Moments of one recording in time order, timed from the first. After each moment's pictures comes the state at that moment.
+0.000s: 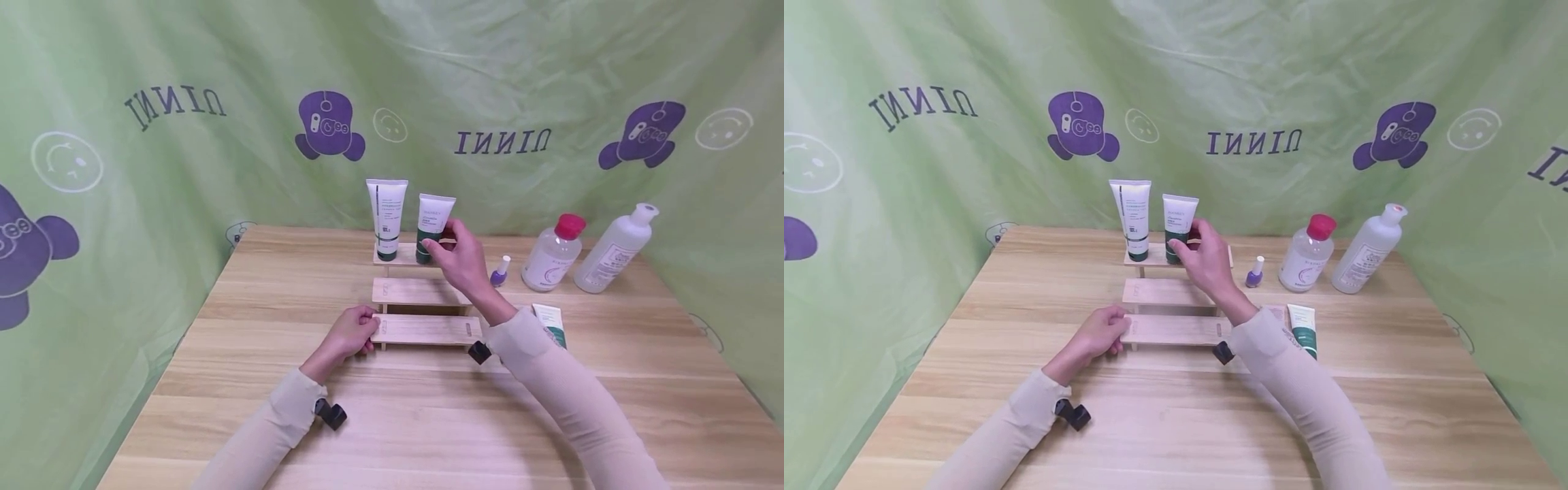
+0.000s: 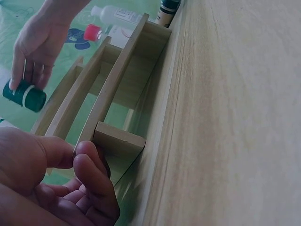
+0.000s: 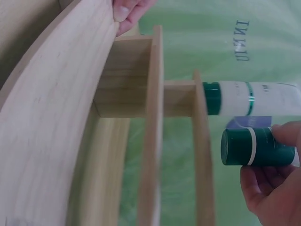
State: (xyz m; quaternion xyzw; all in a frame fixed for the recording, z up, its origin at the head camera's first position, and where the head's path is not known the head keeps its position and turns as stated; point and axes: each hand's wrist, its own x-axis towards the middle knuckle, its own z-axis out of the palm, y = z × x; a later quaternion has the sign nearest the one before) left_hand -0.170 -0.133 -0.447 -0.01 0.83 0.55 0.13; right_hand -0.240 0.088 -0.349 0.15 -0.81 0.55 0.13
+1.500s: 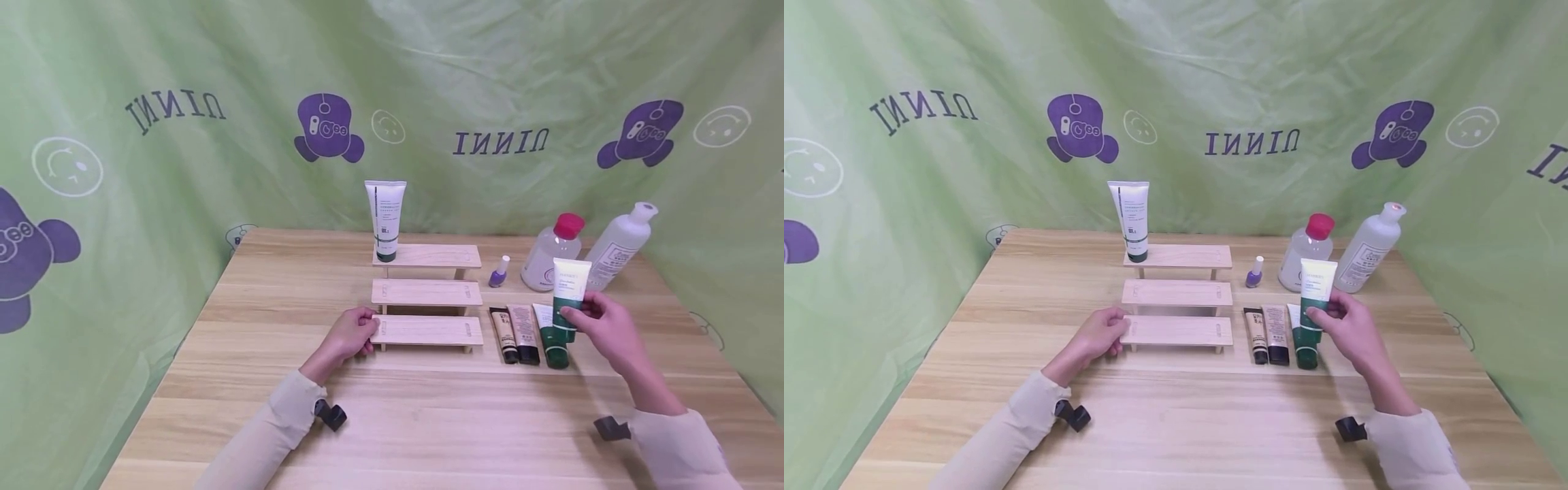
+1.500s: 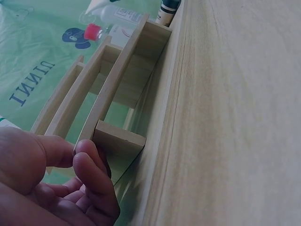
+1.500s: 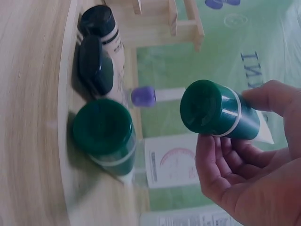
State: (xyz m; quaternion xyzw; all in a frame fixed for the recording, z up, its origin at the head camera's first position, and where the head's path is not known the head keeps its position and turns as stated) left_hand -0.169 -0.133 -0.449 -0.02 0.83 0.55 0.13; right_hand -0.149 0.300 -0.384 0.01 -0.90 0.43 0.04
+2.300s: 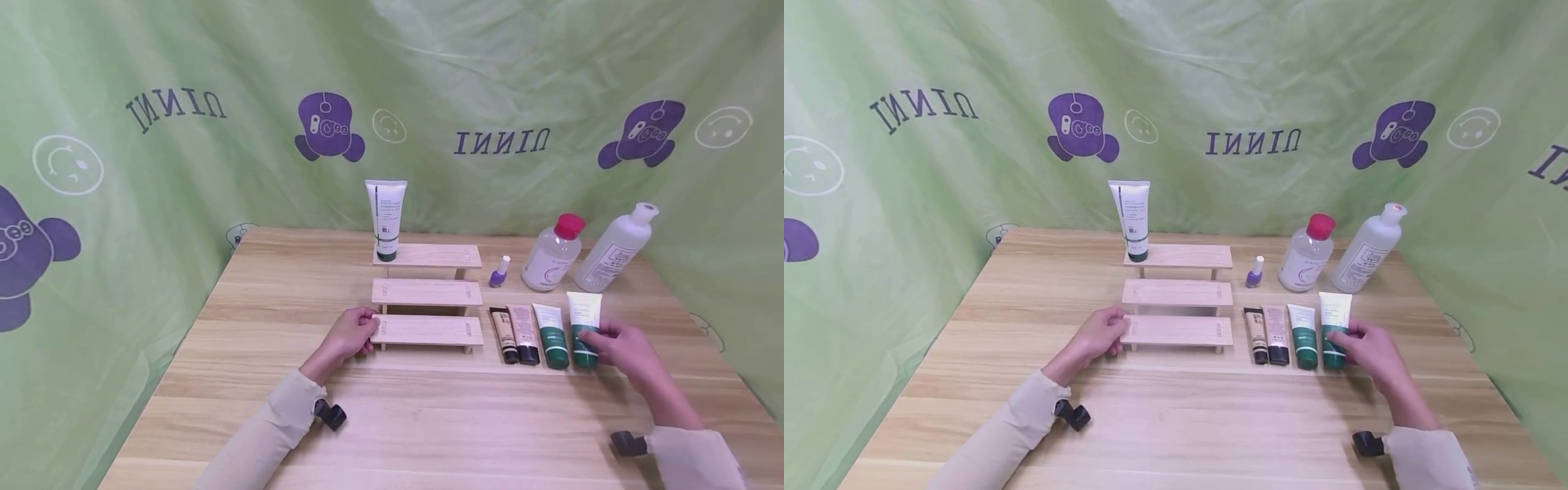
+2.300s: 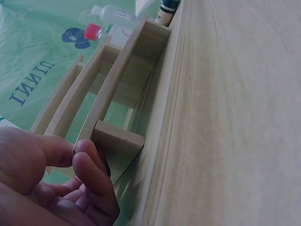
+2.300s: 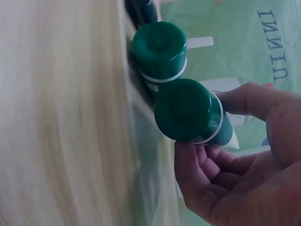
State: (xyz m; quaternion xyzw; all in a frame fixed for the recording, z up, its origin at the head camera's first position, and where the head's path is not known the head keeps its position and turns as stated) left_hand -0.169 -0.133 -0.449 -0.02 0.82 0.55 0.13; right_hand -0.141 0.344 -0.410 -0.07 -0.91 0.39 -0.11
